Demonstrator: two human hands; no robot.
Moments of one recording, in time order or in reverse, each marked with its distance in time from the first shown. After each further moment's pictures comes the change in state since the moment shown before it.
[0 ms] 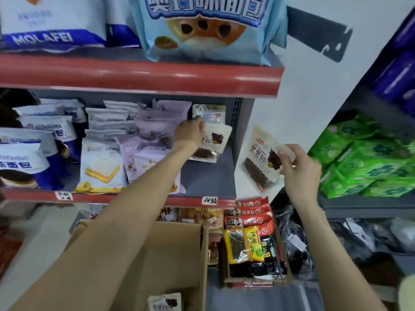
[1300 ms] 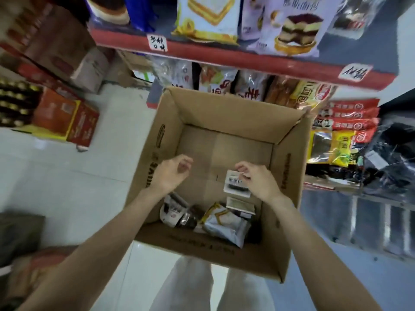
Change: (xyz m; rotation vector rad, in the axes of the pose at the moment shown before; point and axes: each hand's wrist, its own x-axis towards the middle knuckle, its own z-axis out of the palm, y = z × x) left_hand -0.394 -0.337 0.059 -0.305 -0.480 -0.336; right_hand -0.349 -0.053 0.201 -0.120 -1.272 0.076
